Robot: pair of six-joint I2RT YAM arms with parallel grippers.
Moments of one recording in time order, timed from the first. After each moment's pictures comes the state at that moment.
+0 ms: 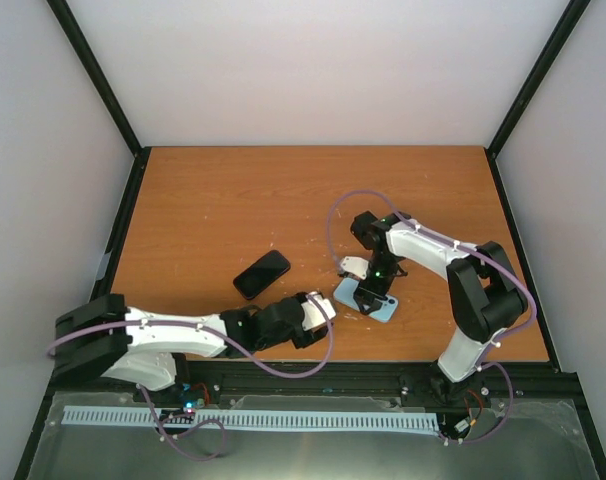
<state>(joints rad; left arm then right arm) -1.26 1.29 0.52 0.17 -0.26 0.04 0.54 1.71 1.11 -1.10 -0.20 -0.60</state>
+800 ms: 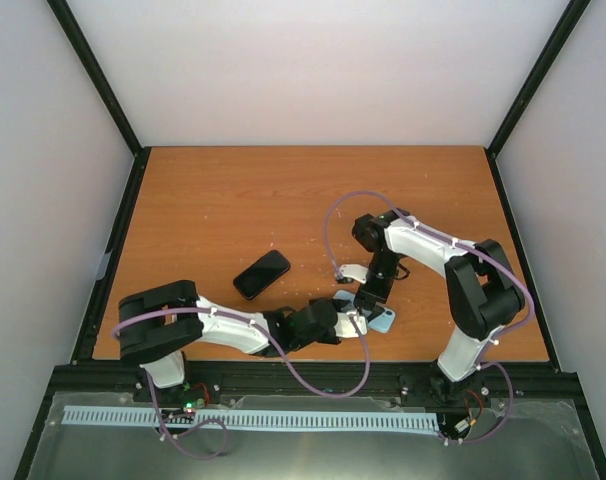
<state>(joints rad) -1.29 1.68 0.68 0.40 -0.34 0.48 0.53 1.73 1.15 -1.27 -0.38 -0.71</state>
